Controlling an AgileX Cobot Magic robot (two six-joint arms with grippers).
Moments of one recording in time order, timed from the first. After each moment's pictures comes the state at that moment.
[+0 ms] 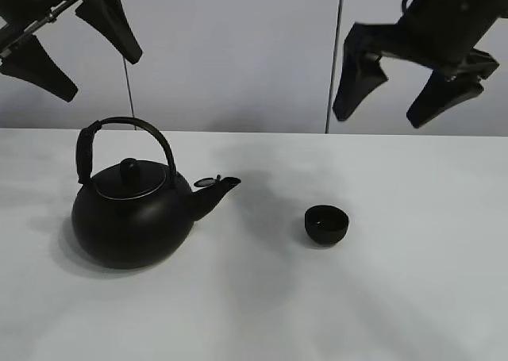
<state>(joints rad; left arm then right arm) -0.12 1.89 -1.58 -0.61 1.10 0.28 0.21 1.74 -1.32 0.26 0.82 -0.25</state>
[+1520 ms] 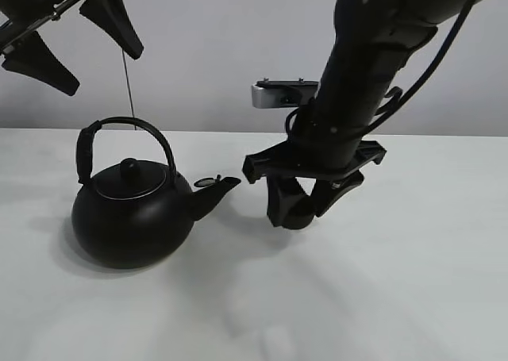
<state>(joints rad) -0.12 1.89 -1.58 -0.61 1.04 0.29 0.47 2.01 -1.33 0.14 0.68 -0.12</state>
